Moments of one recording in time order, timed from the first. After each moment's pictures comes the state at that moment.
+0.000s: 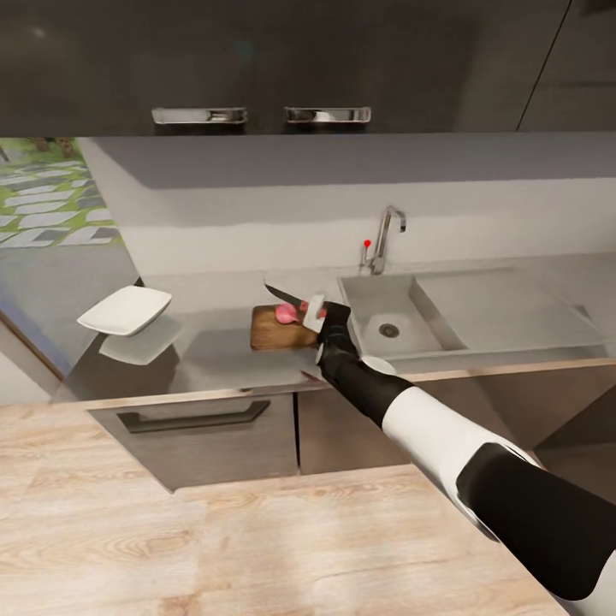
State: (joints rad) left arm -0.17 0.04 -0.16 0.07 0.31 -0.23 0.07; right arm -1.20 0.17 0.81 -0.59 0.57 0.58 -0.11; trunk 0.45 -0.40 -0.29
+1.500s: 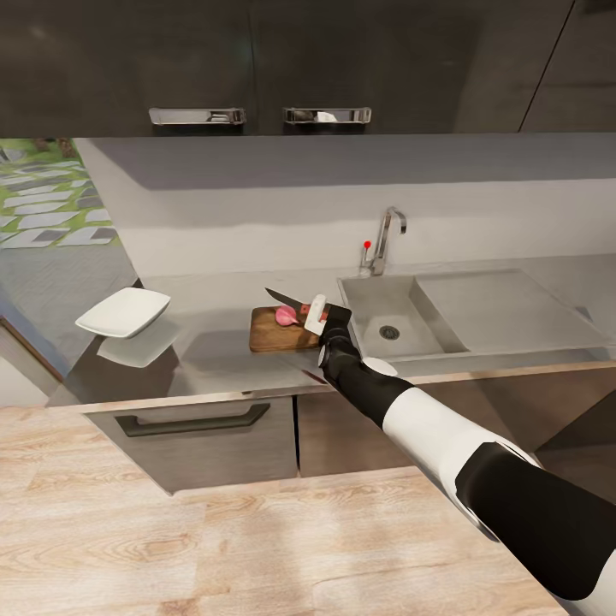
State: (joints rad) left arm -0.17 0.04 -0.16 0.07 0.31 -0.23 0.07; right arm -1.20 0.17 0.81 -0.56 0.57 0.56 -0.11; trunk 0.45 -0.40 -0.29
